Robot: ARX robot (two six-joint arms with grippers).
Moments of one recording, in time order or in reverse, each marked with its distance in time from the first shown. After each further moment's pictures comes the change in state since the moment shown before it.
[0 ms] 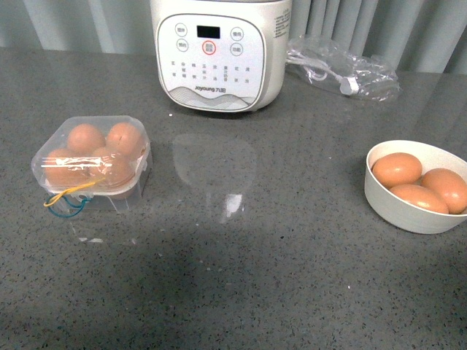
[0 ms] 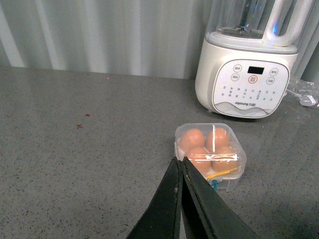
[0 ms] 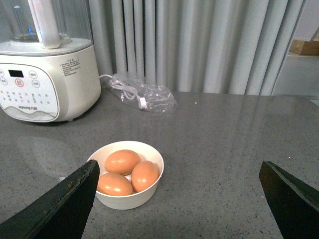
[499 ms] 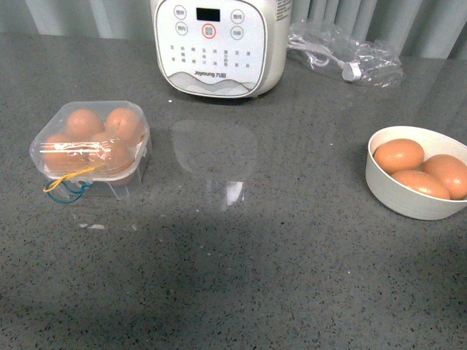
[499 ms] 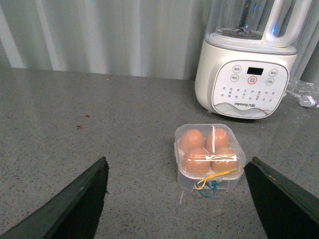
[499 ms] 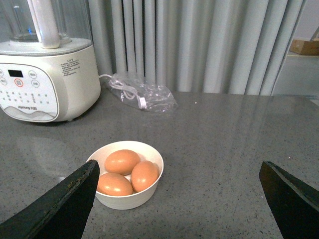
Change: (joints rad) left arm 0.000 -0.001 0.000 -0.001 0.000 0.000; right arm 0.000 0.000 0.000 0.000 0.000 0.000
